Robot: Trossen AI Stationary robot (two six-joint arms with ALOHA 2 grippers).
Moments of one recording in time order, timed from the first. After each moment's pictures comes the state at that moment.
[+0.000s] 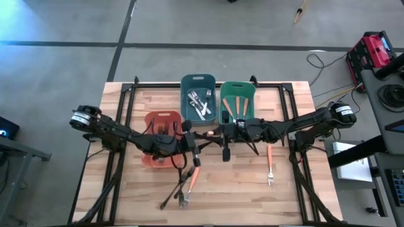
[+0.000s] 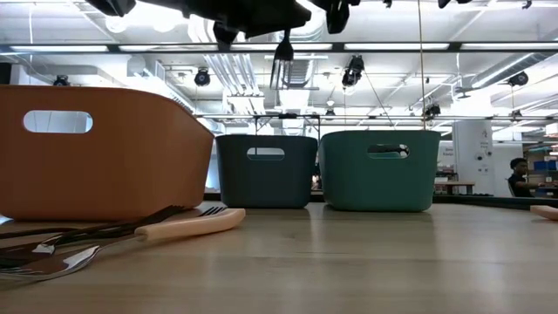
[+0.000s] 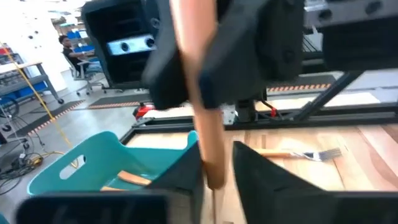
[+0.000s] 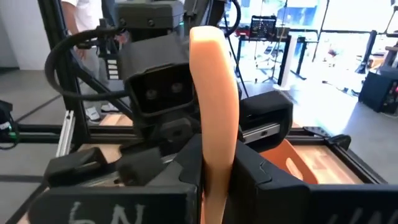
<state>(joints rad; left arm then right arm) -0.27 1.58 0.86 0.65 -0.54 0.14 0.14 1.44 0.92 0.48 0.13 -0.02</state>
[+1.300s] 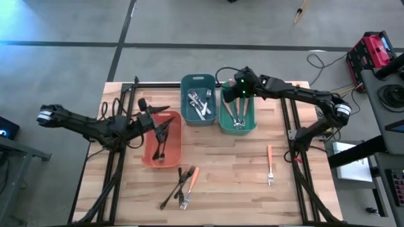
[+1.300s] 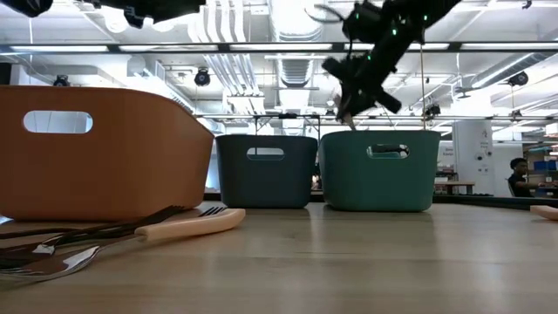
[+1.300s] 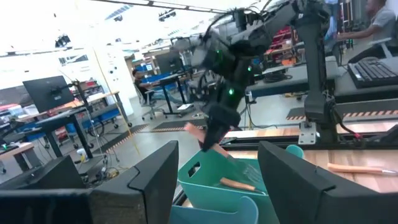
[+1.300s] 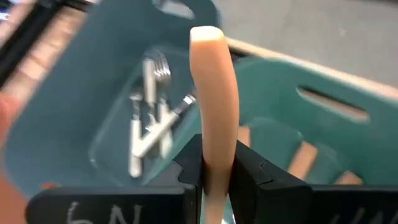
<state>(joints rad) -0.20 0.83 0.50 0.47 -0.67 0.33 -0.52 1.48 1.19 -0.50 0.10 0.56</state>
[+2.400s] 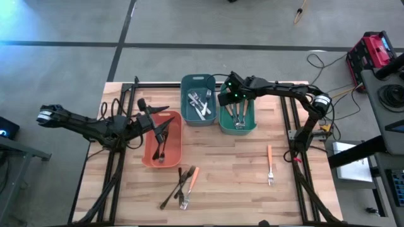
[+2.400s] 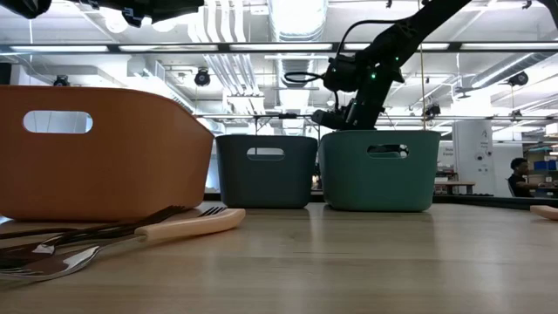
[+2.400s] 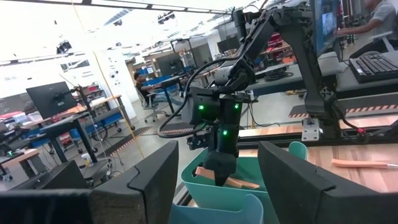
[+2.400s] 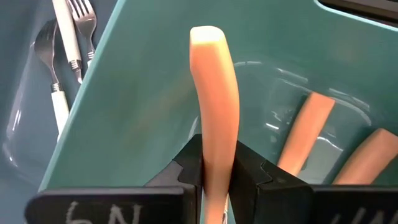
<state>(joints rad) -0.20 0.82 0.49 0.48 -0.67 0.37 -0.57 1.74 1.22 -0.55 0.03 0.66</state>
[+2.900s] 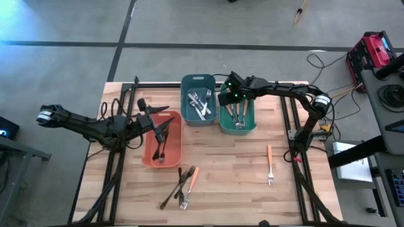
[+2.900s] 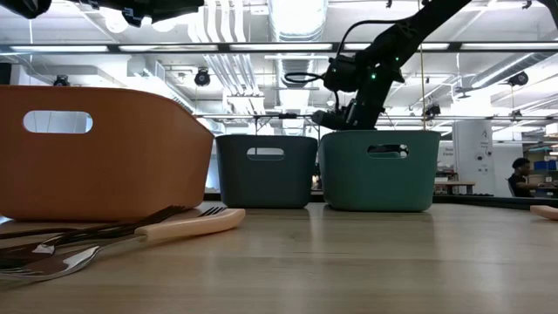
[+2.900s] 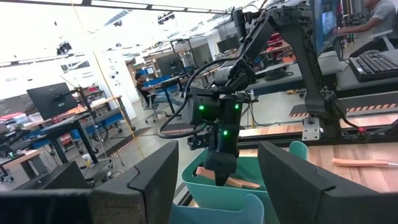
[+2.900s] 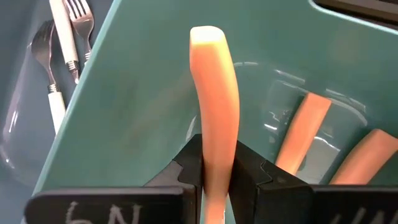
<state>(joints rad) -0.20 0.82 0.49 0.48 -0.67 0.38 -0.57 1.74 1.22 -0.55 0.03 0.66</state>
